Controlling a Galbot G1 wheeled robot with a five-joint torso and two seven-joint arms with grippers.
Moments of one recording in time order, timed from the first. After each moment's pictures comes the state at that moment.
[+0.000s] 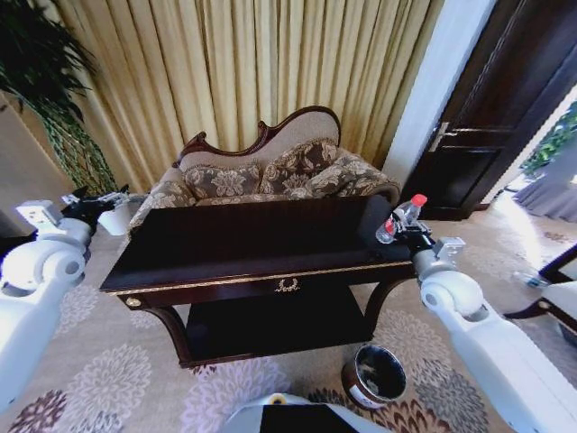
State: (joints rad) left arm 1.09 -0.63 -0.78 -1.92 -0.93 0.34 -0.28; right arm -1.23 0.79 0.61 2.05 0.74 -0.26 0.37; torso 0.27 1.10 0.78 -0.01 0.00
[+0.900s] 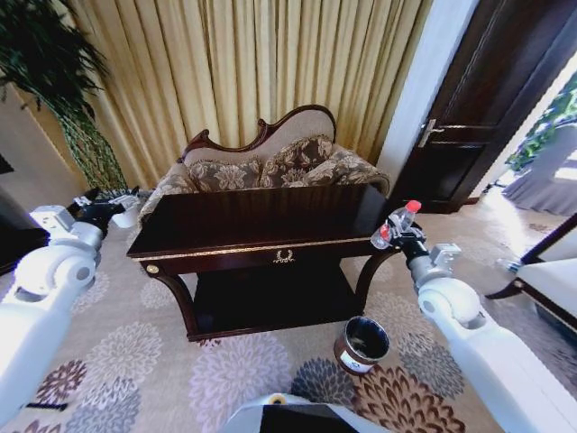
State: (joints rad) left arm 1.11 -0.66 -0.77 -1.96 -0.91 0.32 -0.27; right arm -1.26 0.81 0.61 2.06 0.73 -0.25 0.35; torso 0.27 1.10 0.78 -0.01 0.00
